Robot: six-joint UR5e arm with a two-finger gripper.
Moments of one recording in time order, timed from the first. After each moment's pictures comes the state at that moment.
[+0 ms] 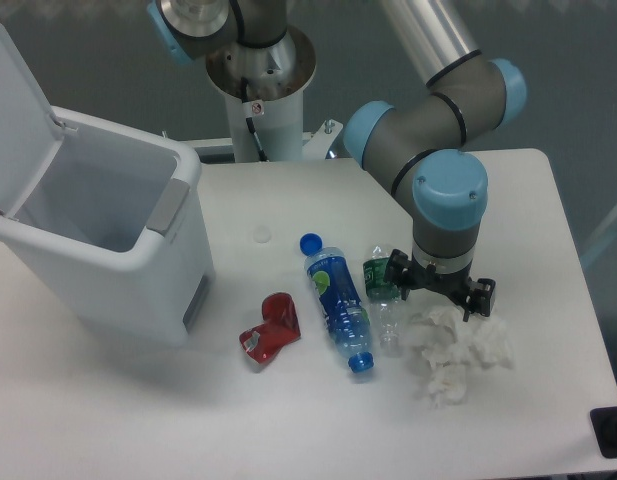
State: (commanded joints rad) arm 2.59 -2.04 -1.51 -1.05 1.66 1.03
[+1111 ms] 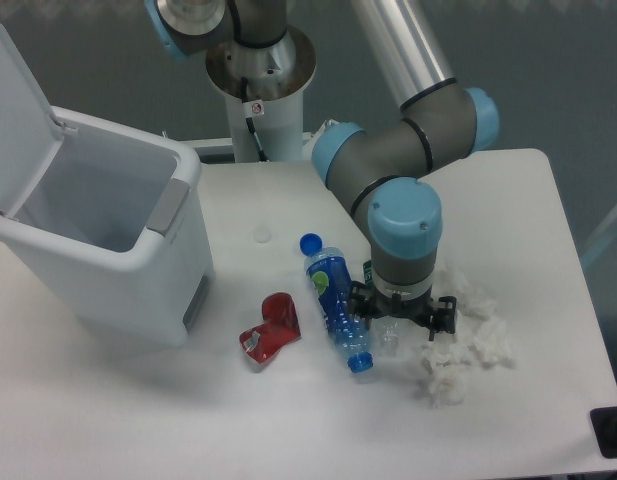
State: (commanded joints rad) arm 2.48 -2.10 -1.50 -0.97 1.62 0.64
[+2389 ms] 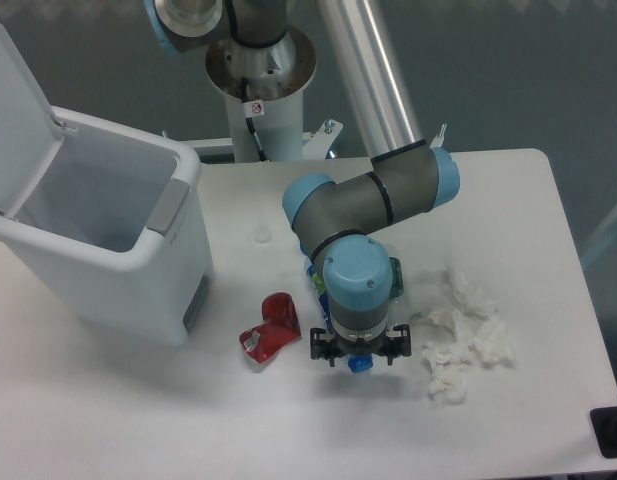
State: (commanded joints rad) arm 2.43 -2.19 -1.51 -0.92 1.64 0.42
